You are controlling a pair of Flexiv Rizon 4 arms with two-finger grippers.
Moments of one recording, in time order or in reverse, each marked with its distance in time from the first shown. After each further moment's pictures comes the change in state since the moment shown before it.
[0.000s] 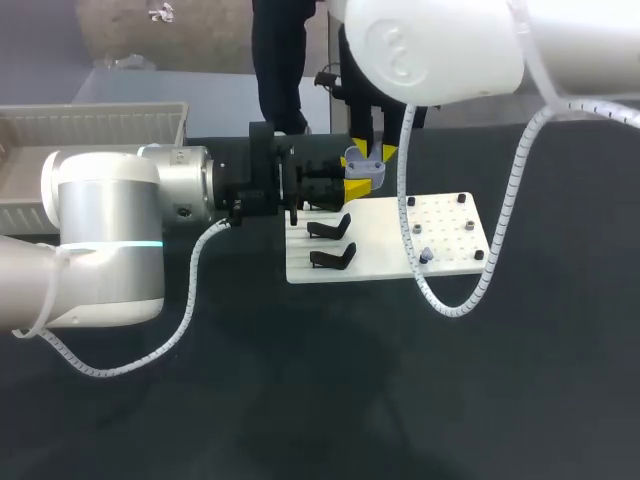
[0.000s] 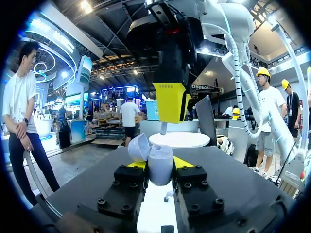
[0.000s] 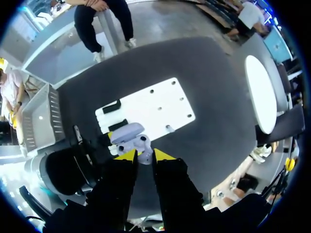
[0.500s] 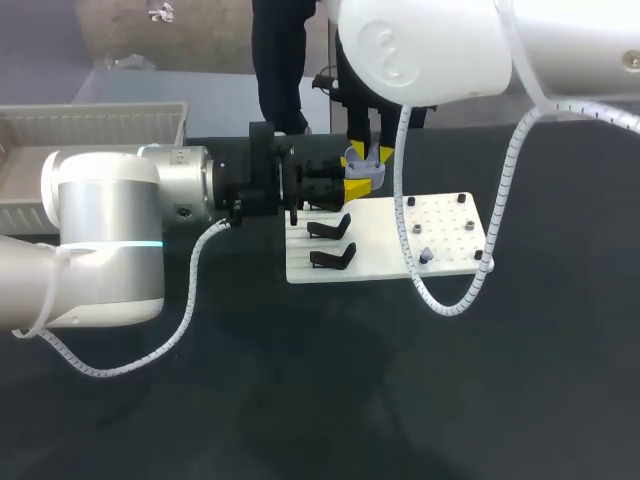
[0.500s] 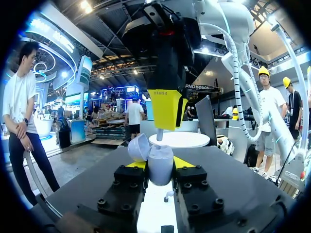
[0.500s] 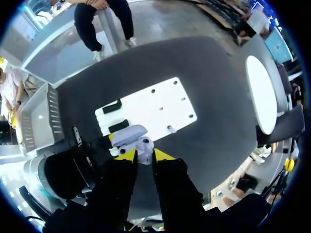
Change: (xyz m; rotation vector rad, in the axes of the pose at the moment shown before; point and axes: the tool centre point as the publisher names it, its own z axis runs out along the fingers) left arm 0.000 0.000 0.000 0.000 0.000 0.000; right arm -0.002 0.004 0.007 0.004 0.008 -0.004
